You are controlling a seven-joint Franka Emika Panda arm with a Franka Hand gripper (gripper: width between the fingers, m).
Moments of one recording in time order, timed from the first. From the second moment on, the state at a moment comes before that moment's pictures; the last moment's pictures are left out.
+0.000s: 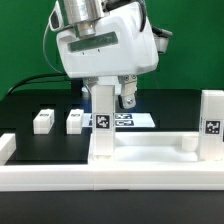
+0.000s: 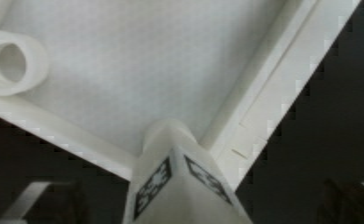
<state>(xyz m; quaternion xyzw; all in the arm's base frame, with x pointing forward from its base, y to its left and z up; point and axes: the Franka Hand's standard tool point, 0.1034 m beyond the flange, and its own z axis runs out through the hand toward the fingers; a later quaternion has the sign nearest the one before) 0.627 -0.043 0.109 -0.88 0.47 0.01 0.10</state>
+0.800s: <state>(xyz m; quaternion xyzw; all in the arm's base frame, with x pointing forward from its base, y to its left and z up) 0.631 -0.055 0.110 -0.98 0.21 0.00 0.06</state>
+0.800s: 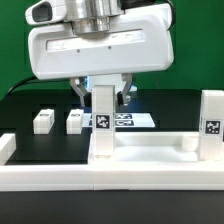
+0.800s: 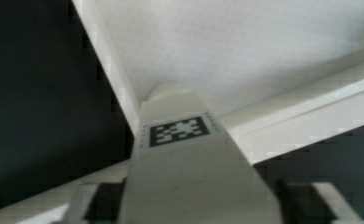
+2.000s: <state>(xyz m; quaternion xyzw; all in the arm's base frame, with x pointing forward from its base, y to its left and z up) 0.636 -0.053 0.108 -0.85 0.52 0.01 0.09</state>
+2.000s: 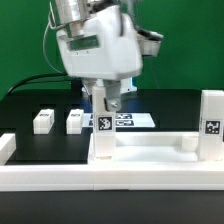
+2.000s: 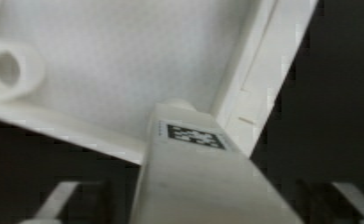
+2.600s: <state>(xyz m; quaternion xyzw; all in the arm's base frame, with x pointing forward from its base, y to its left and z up) 0.638 -0.054 0.109 -0.99 0.12 -0.03 0.04</state>
